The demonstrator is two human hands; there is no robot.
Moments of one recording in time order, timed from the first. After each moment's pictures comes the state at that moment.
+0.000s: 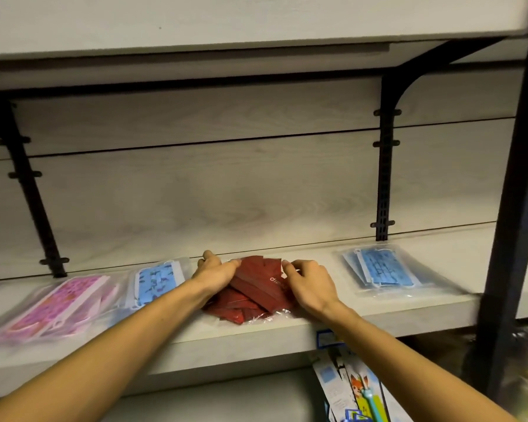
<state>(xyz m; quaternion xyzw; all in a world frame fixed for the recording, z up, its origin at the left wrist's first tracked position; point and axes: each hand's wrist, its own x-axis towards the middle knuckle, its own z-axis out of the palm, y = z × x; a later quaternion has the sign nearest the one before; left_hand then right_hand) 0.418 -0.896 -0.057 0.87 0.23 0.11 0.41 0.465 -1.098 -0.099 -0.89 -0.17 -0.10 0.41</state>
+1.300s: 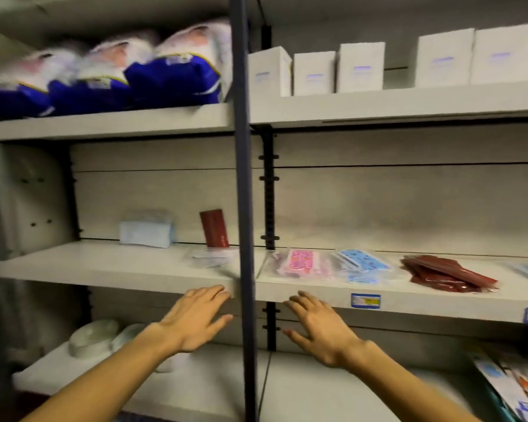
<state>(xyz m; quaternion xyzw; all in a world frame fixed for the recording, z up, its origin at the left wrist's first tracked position) -0.054 -0.548 -0.076 0.99 0.09 0.10 -0.08 0.108 -0.785 -0.113 -0.85 -0.50 -0.11 0.11</state>
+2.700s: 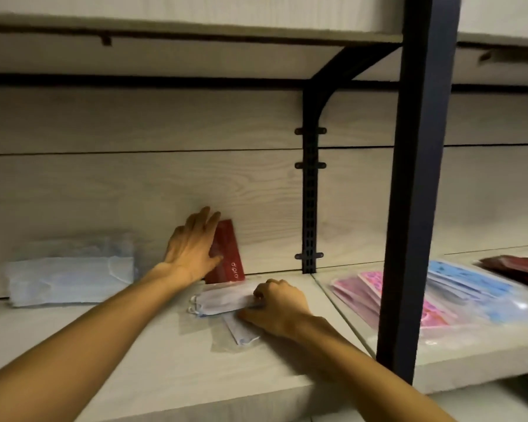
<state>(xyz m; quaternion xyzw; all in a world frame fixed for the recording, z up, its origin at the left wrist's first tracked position) 0.247 -0.203 -0.011 0.96 0.04 0.28 -0.07 0.250 -0.405 -0.082 -0.95 -0.26 -0.10 0.14</state>
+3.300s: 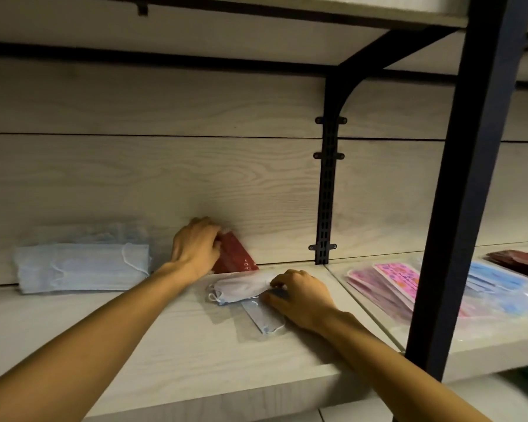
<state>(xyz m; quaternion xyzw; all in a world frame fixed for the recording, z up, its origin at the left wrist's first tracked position) 0.245 -0.173 -0.028 0.95 0.03 0.32 0.01 0.257 -0.406 -0.095 -0.93 -0.27 -0.16 0.18</state>
